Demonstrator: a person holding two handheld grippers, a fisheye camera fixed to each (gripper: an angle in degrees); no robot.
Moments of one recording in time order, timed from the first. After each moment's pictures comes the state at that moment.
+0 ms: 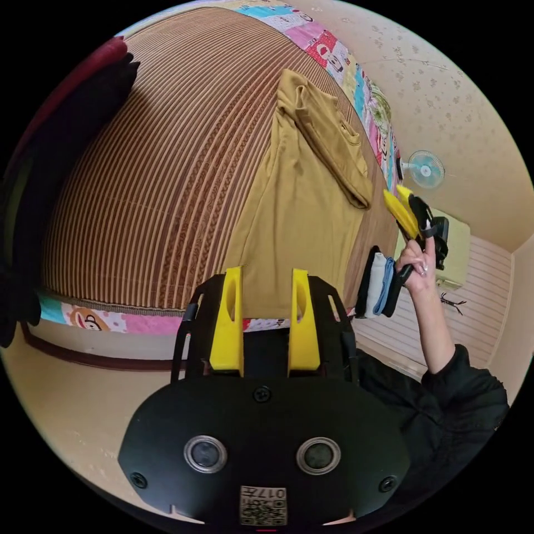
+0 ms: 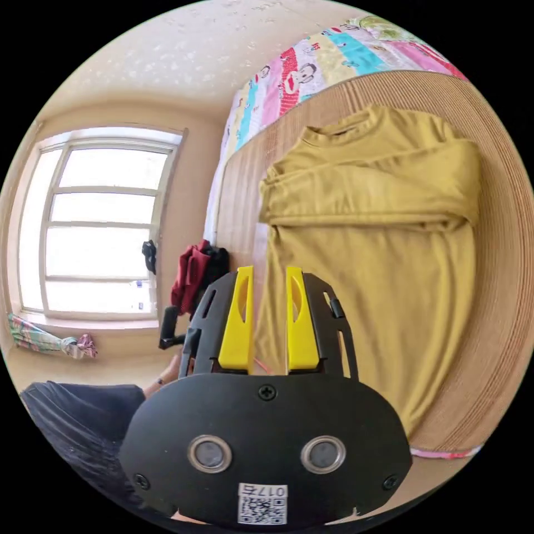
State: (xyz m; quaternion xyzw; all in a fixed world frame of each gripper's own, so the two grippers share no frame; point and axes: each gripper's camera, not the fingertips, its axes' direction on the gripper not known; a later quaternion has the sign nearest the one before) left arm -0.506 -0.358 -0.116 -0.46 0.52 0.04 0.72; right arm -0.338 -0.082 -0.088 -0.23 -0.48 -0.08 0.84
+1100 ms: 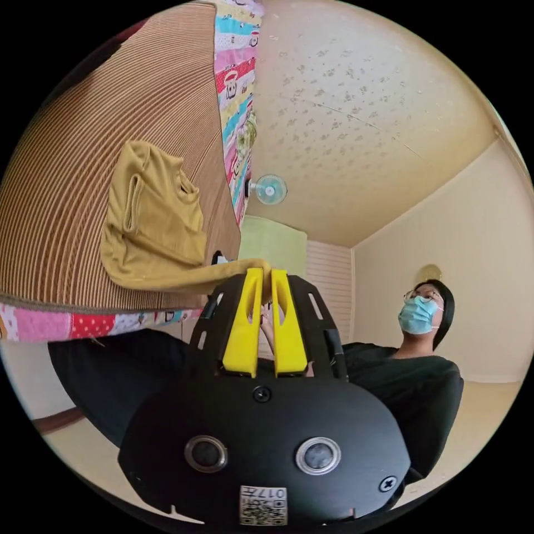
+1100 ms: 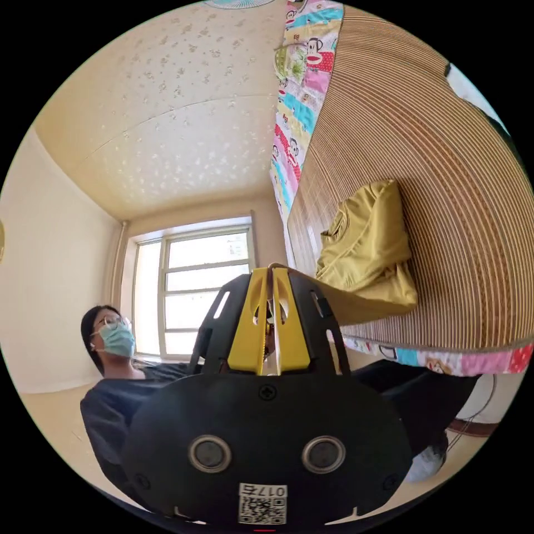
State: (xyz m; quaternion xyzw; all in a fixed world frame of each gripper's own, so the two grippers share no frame) left arm -0.593 -0.476 -0.054 -0.35 0.81 -0.19 0.44; right arm -0.078 -0.064 -0.112 -0.17 -0.70 0.19 0.66
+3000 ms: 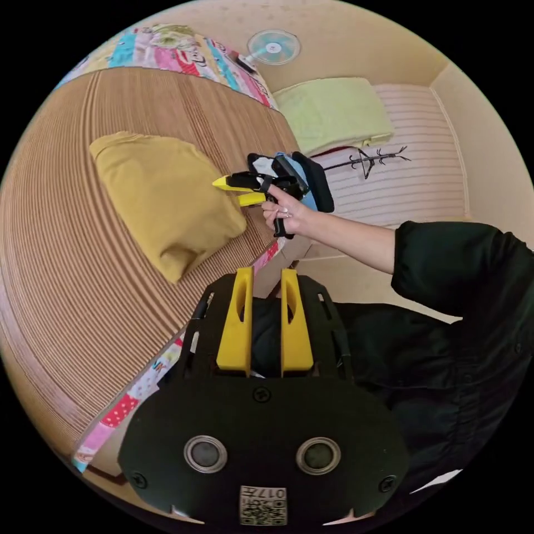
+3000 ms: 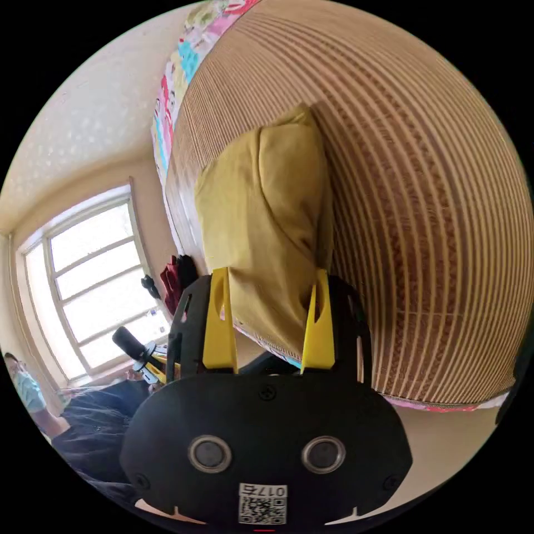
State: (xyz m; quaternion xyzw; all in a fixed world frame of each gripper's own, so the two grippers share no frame) left arm -0.254 -0.281 -0.188 -0.35 0.71 0.27 0.55; right arm -0.186 -0.177 0.047 -0.36 -0.46 0.03 0.81
